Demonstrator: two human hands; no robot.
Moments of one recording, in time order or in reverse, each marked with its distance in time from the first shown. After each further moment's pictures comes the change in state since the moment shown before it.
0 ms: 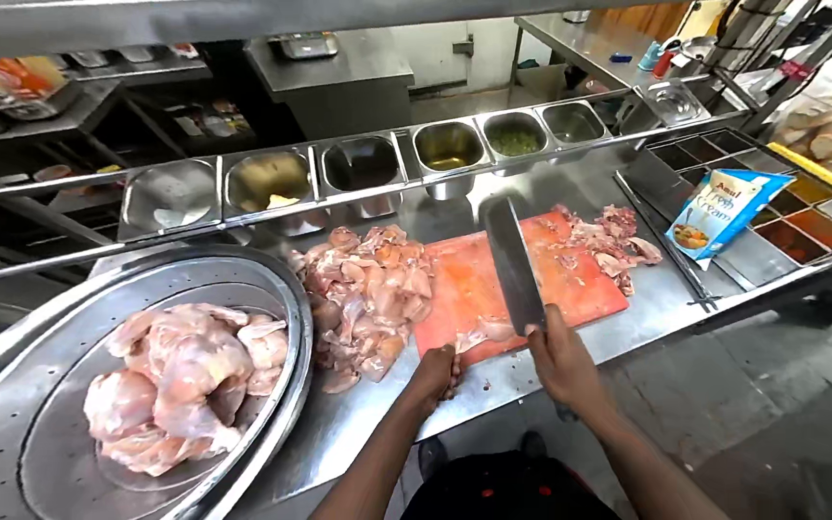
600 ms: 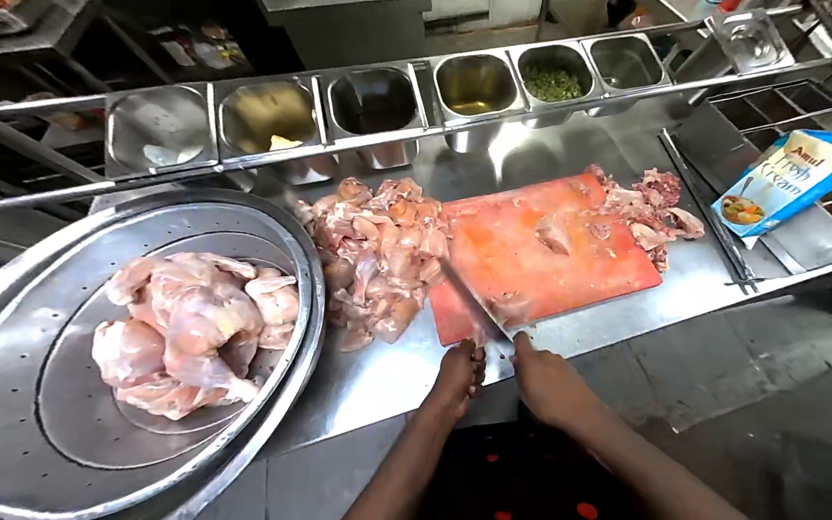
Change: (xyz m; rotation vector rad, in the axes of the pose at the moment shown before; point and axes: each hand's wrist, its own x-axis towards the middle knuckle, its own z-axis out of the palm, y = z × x) left_hand -0.022 -0.042 0.018 -0.453 -0.009 -0.096; right_hand -0.028 -0.022 0.047 -0.381 -0.447 0.048
